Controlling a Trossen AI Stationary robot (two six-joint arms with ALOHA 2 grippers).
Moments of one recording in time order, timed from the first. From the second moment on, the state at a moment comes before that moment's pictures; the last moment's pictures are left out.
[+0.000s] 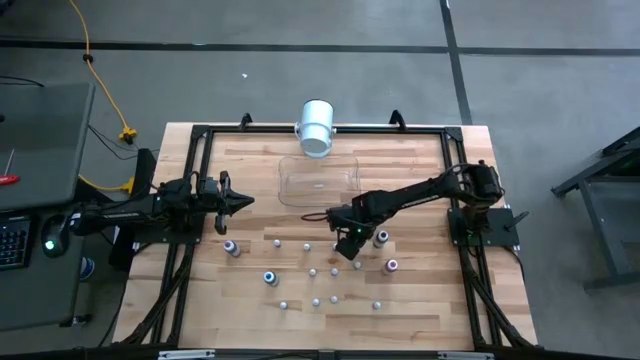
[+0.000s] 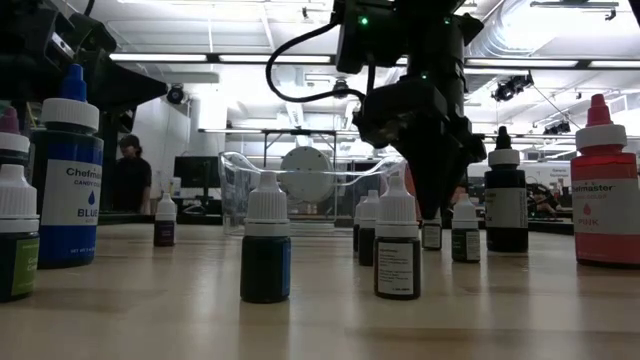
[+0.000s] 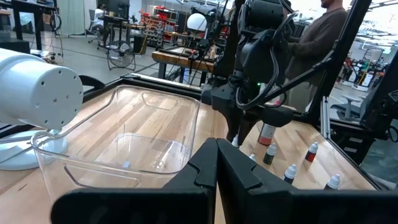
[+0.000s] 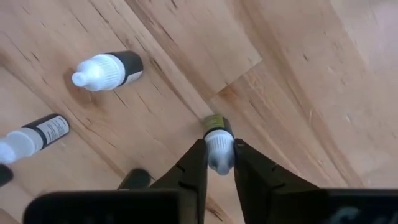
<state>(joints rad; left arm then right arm) 0.10 0.01 0.01 0.01 0.01 -0.18 0.08 1.90 1.29 -0.83 -0.11 0.78</state>
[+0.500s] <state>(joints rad) 0.10 0.01 0.01 0.01 0.01 -0.18 0.08 1.80 1.29 -0.85 -0.14 0.80</state>
